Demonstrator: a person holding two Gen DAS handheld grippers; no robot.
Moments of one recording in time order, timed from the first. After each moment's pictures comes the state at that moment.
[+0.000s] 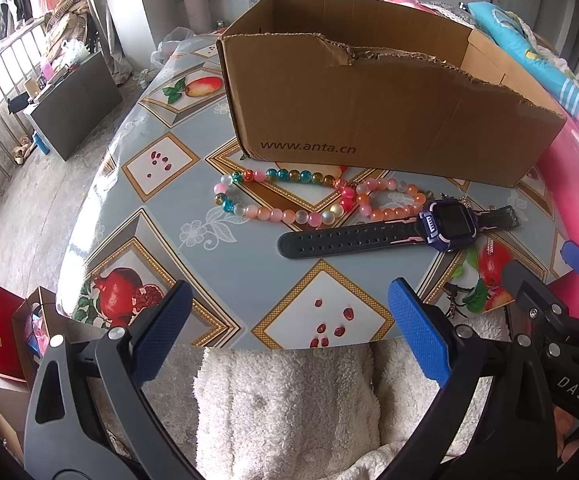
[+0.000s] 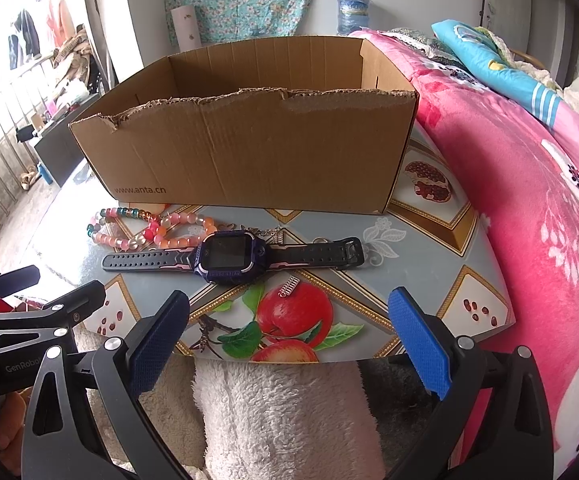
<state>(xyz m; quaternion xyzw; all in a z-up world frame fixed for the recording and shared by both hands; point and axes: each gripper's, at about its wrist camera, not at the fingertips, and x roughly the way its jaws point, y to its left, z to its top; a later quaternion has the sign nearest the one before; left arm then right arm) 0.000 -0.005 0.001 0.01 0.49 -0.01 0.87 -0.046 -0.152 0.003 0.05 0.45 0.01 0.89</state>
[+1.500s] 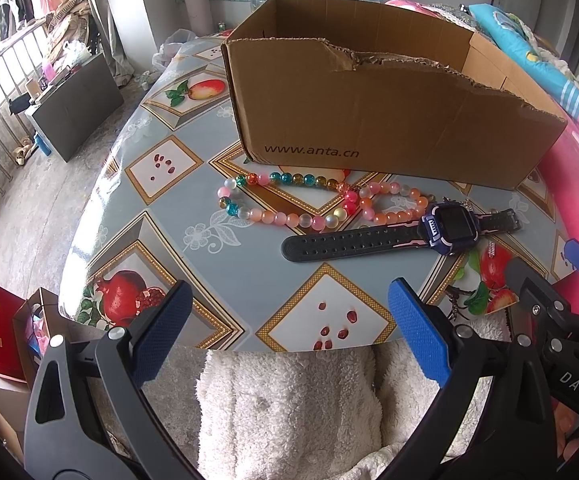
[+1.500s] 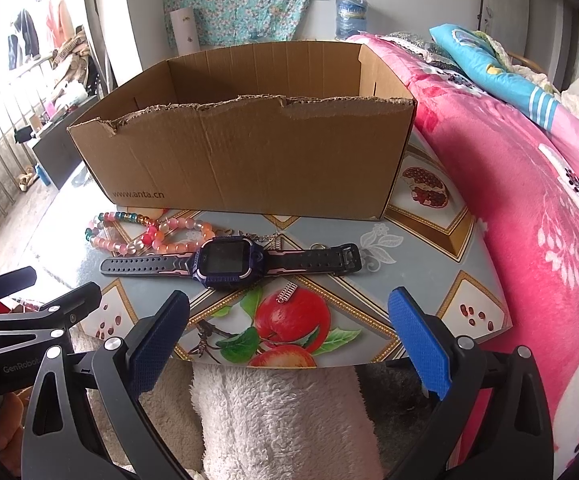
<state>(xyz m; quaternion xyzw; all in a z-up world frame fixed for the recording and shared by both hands) 0.001 -0.002 0.002 0.01 0.49 0.00 0.87 -0.045 -0.152 0.005 0.05 0.44 0.00 0.90</state>
